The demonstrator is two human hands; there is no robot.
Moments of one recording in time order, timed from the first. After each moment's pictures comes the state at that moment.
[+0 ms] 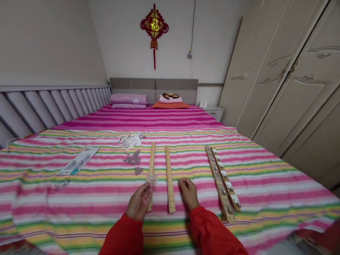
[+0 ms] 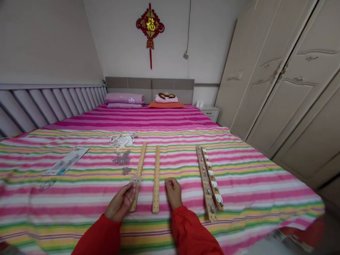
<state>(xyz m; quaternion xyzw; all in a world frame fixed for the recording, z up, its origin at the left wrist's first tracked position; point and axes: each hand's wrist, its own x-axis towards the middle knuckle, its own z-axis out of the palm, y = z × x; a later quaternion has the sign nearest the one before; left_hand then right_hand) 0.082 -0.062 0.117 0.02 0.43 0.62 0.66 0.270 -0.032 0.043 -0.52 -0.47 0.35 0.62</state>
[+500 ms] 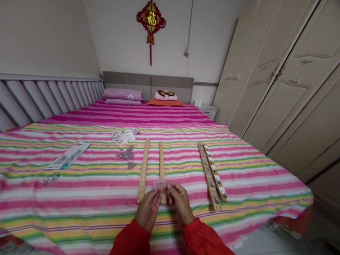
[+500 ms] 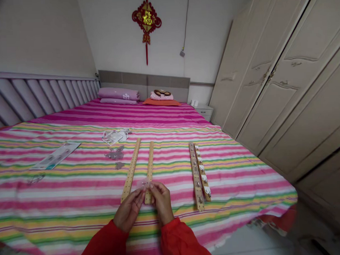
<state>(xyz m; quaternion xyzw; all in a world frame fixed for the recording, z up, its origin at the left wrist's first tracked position) 0.136 -0.101 0.085 0.08 0.39 0.61 0.69 0.247 -0.096 0.083 -0.42 -0.36 0.56 0.61</state>
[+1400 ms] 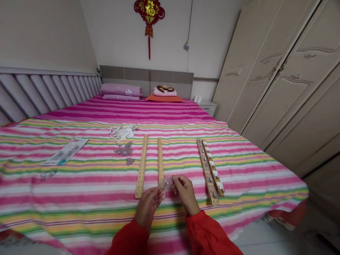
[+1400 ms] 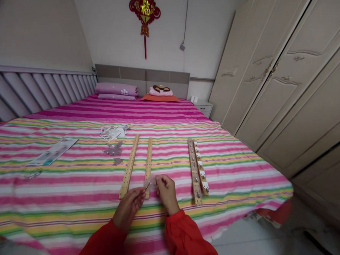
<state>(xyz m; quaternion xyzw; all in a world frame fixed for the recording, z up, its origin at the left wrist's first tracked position) 0.136 -0.113 0.080 0.18 0.45 0.54 0.68 0.275 -0.090 0.094 -0.47 -0.45 0.47 0.59</state>
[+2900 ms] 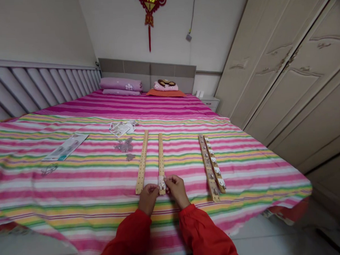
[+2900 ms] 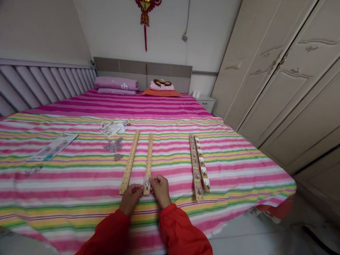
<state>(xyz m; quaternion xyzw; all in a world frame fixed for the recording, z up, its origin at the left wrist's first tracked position) 0.135 -0.095 0.065 0.37 0.59 0.49 0.52 0.252 -0.070 0.047 -0.50 -0.36 0.55 0.57</state>
